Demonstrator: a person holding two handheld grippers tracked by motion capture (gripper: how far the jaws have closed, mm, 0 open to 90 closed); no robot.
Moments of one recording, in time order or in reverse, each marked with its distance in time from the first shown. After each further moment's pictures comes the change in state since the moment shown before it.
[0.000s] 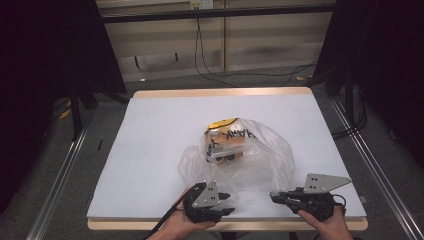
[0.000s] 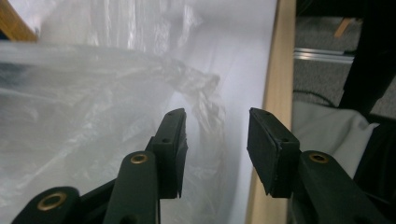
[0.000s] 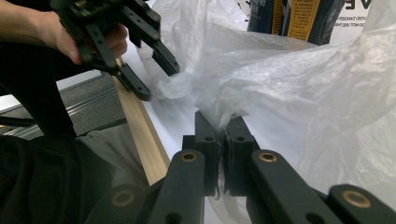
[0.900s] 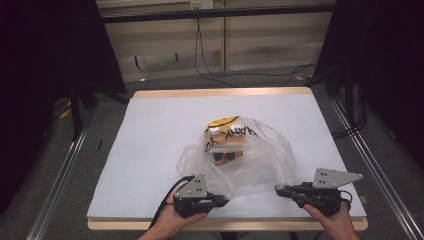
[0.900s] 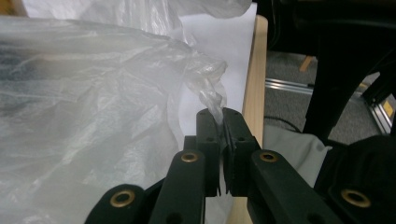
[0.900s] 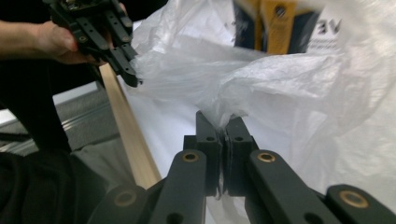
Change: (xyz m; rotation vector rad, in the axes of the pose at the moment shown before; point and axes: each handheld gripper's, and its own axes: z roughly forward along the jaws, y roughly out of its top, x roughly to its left) left arm 0.013 0.006 -0.036 -0.160 -0.099 -0.091; right arm -0.009 0.008 -0.015 -0.073 -0.026 0.009
